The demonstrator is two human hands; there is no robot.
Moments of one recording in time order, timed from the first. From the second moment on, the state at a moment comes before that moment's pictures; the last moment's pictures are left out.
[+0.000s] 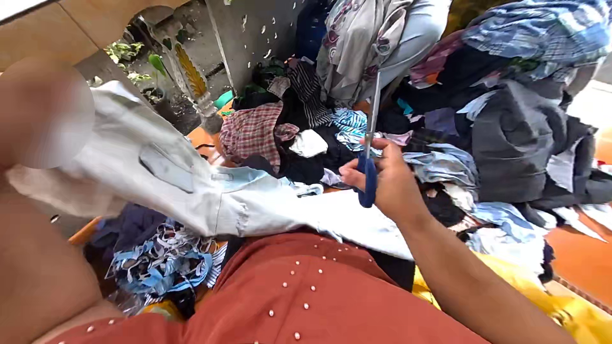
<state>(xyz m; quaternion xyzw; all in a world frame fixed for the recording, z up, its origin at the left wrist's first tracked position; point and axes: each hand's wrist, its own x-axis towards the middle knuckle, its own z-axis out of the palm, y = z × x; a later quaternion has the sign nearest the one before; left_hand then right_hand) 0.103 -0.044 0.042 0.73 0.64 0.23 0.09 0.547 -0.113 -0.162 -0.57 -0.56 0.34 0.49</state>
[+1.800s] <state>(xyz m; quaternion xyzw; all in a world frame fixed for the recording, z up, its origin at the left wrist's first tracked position) 0.231 -0.059 -0.297 0.71 0.58 0.37 0.12 0.504 -0.082 -0.247 -0.41 -0.42 0.80 0.14</state>
